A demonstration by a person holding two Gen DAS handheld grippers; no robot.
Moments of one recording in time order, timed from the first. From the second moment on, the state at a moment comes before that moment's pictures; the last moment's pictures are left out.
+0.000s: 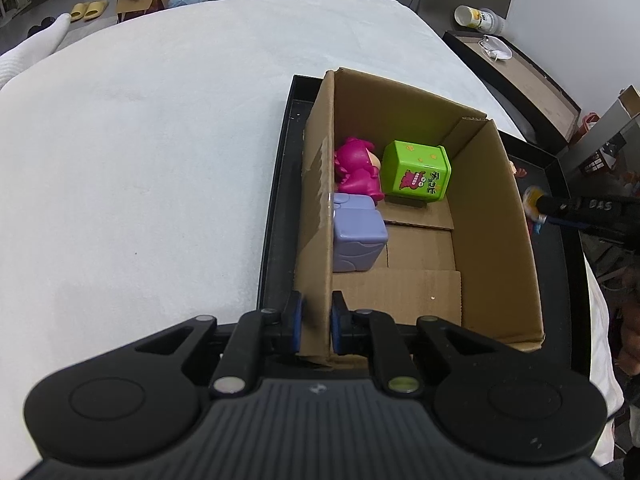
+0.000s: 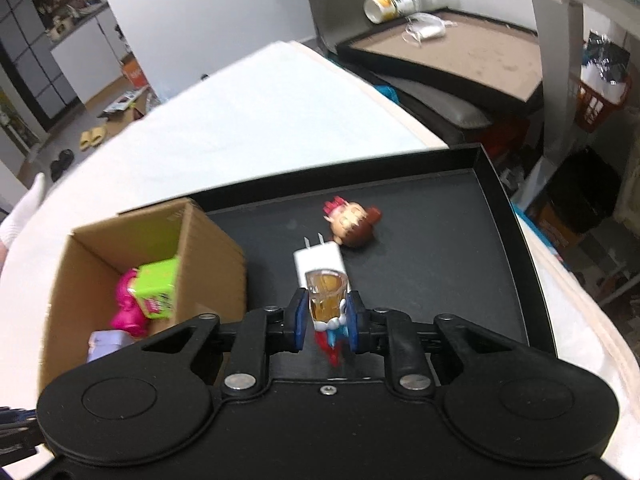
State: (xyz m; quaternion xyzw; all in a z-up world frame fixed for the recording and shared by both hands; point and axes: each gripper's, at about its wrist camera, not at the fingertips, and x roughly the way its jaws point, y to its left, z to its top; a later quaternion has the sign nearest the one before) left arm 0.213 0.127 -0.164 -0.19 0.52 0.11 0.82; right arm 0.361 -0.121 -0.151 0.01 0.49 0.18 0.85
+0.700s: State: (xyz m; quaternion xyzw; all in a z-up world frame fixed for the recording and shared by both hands) left arm 0.211 0.129 -0.164 -0.20 0.52 0.11 0.82; right arm 0.333 -0.091 -0.088 0.02 0.42 0.27 0.87
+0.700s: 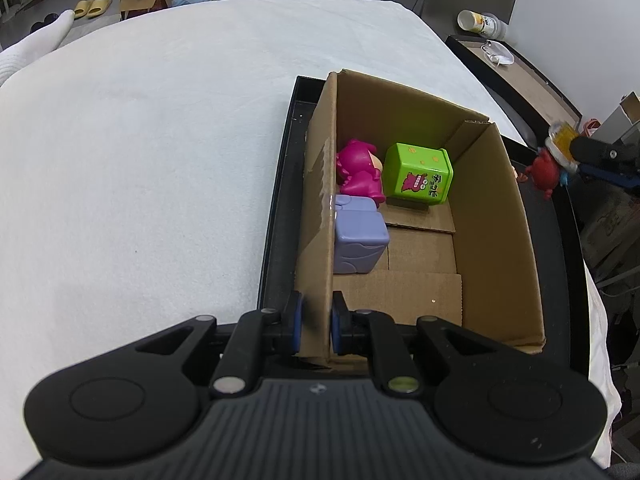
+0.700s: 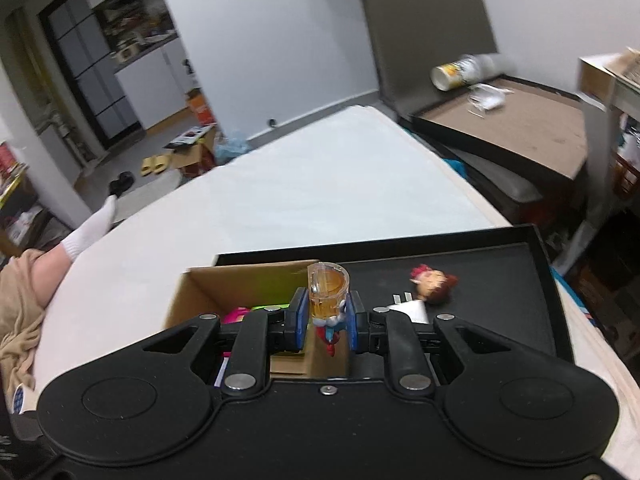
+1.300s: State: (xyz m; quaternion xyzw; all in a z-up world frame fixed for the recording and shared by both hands) left arm 0.209 0.133 -0.164 -0.21 0.52 0.10 0.82; right arm 0.309 -0.031 -0.111 -0.03 0.45 0.32 0.83
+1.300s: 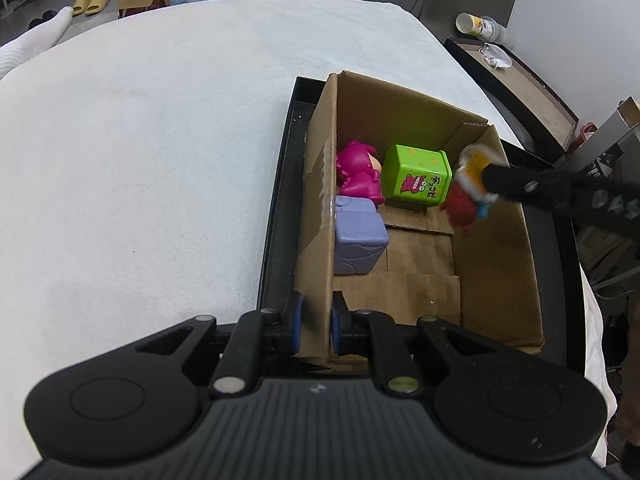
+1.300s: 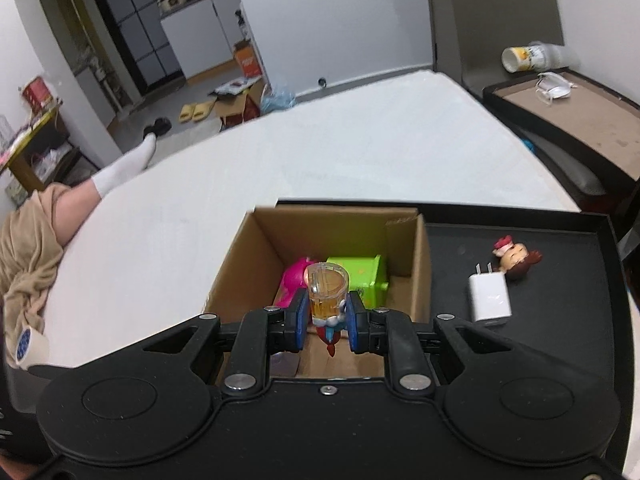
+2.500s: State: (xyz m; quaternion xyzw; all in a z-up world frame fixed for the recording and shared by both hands) left arm 0.209 0.130 -0.164 -0.20 0.52 0.11 0.83; right arm 0.289 -0.007 -0.118 -0.09 0.44 0.33 0.83
